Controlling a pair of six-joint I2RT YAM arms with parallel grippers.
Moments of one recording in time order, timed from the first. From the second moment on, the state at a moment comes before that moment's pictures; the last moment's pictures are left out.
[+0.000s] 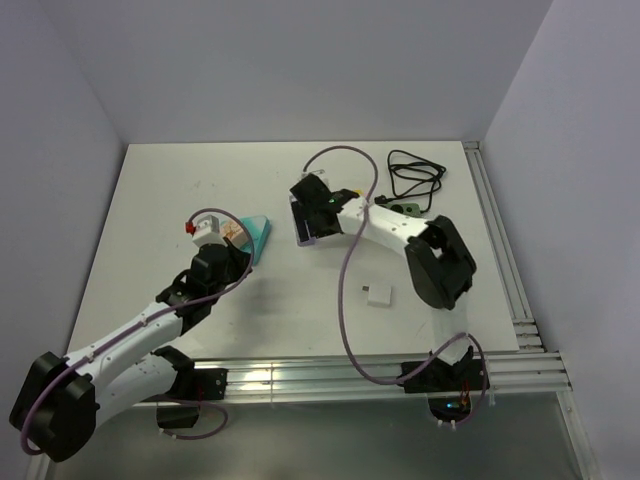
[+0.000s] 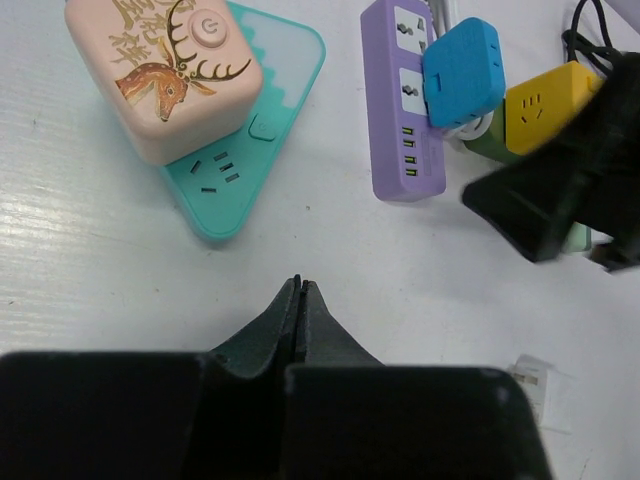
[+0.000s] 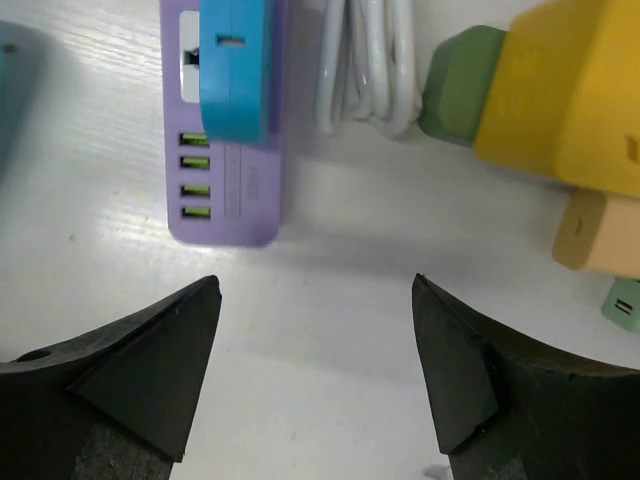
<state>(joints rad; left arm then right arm) -0.58 0.95 0.43 0.06 -0.30 -0.80 0.73 2.00 1.55 -0.60 0.33 0.39</state>
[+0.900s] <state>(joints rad) -0.58 0.90 0.36 0.16 -0.27 -0.76 0.50 1.70 1.03 -0.32 0.50 0.60</state>
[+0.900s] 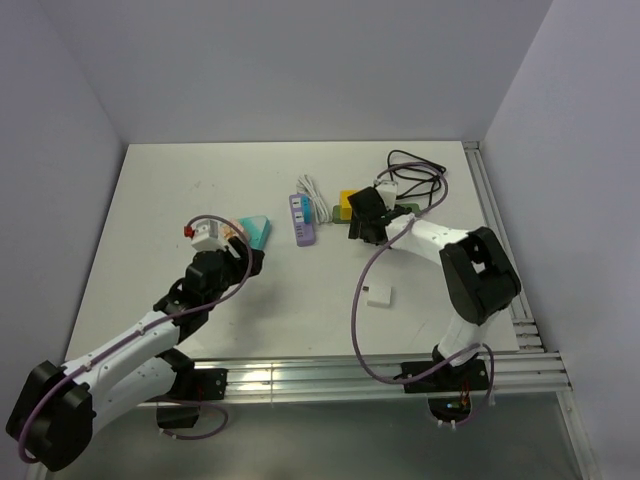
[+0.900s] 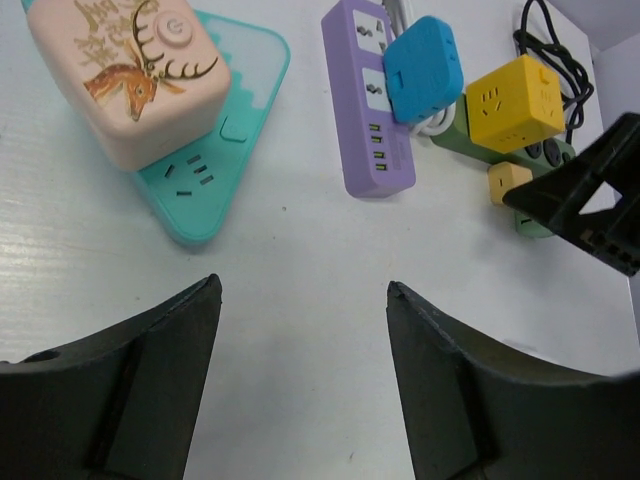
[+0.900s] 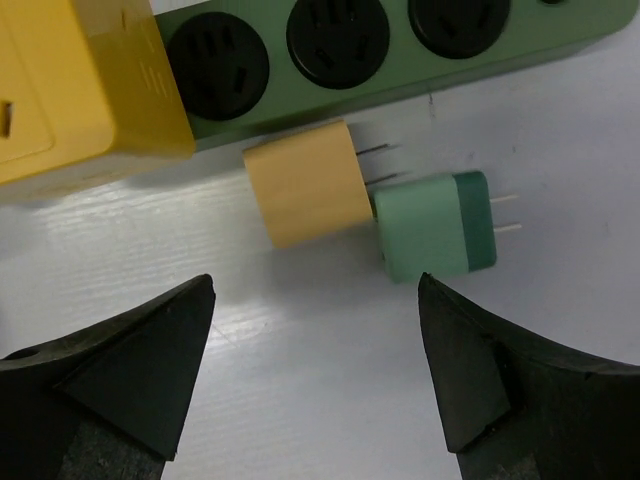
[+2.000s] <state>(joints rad) -0.60 0.84 0.27 0.24 -0.24 -0.76 0.40 1.80 1.08 -0.24 0.21 0.40</state>
